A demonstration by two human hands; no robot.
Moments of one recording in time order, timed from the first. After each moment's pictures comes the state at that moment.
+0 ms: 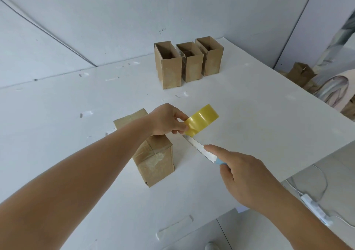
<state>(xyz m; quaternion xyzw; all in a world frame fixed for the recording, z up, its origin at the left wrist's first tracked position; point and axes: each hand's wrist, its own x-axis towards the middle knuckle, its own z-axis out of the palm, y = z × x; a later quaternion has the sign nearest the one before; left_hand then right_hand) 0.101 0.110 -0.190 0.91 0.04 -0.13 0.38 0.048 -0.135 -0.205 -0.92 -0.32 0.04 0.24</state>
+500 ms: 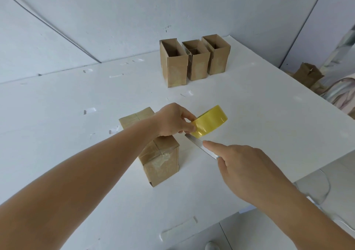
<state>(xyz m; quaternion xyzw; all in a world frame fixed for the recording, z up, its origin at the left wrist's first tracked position) 0.104 0.109 -0.195 0.91 0.04 -0.12 0.39 0.053 -0.112 -0.184 -0.94 -0.33 0.01 0.12</state>
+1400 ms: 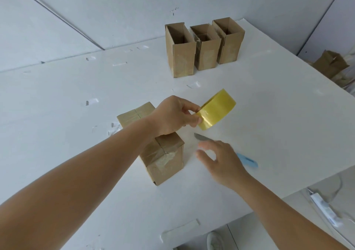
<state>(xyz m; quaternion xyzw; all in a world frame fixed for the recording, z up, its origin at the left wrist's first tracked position) 0.105 0.115 -0.201 0.87 0.05 -0.07 0.49 0.100 -0.072 -0.284 -0.90 -0.25 0.14 0.34</state>
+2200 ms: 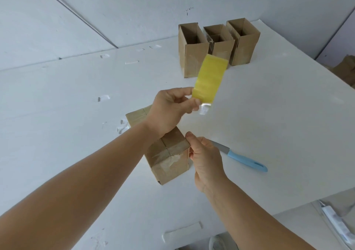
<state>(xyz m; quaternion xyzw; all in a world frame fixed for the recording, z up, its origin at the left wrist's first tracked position) 0.087 0.117 -0.191 0.76 0.08 0.14 0.62 0.075 -0.001 -0.267 -0.60 0.08 0.26 0.75</state>
